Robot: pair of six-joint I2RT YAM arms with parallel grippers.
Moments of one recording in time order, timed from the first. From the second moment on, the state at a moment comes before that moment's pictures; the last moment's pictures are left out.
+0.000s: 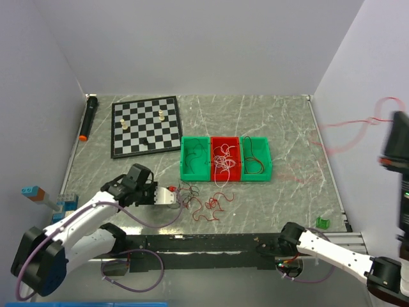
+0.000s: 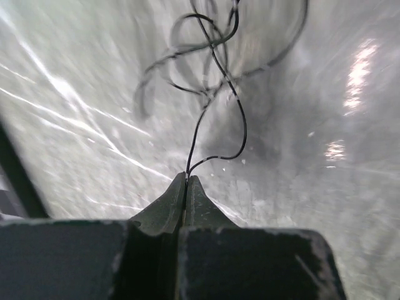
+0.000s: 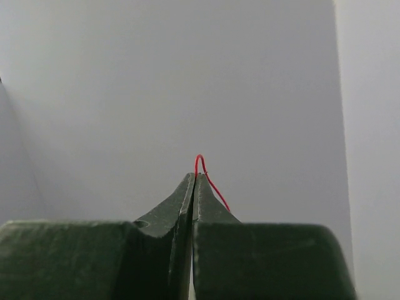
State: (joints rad) left arm -0.52 0.99 0.46 -0.55 0.13 1.06; right arm 0.92 0.49 1.50 -0.10 0.61 -0.39
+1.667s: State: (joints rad) left arm -0.52 0.79 0.51 -0.75 0.32 1.10; right arm 0.51 1.11 0.79 0.02 0.53 0.13
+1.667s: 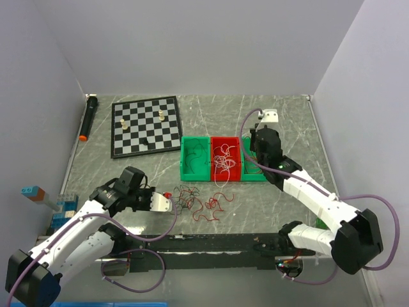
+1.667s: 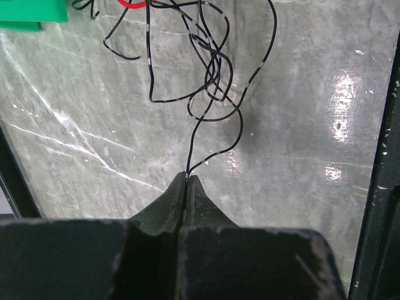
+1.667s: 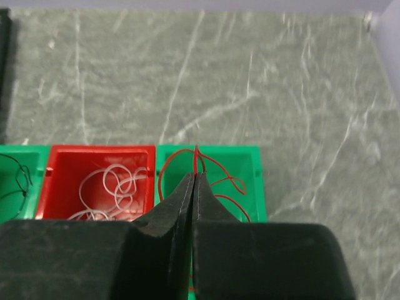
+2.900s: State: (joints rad) left arm -0.52 0.81 0.52 -0.74 0.34 1.09; right arm 0.96 1.03 0.57 -0.23 -0.08 0.42
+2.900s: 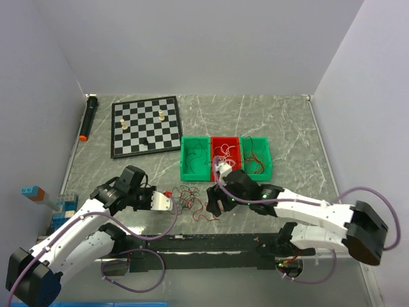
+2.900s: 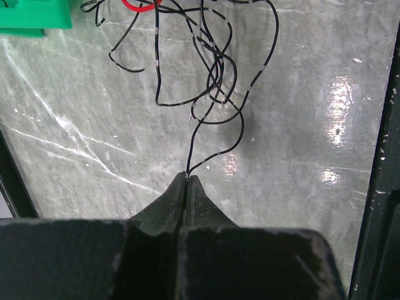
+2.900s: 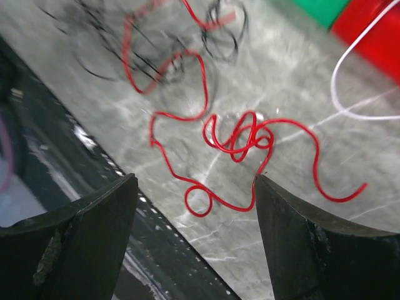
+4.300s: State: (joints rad) left arm -0.52 0.81 0.52 -0.74 0.33 1.11; right arm 0.87 0.68 1.33 -0.69 0.51 0.18
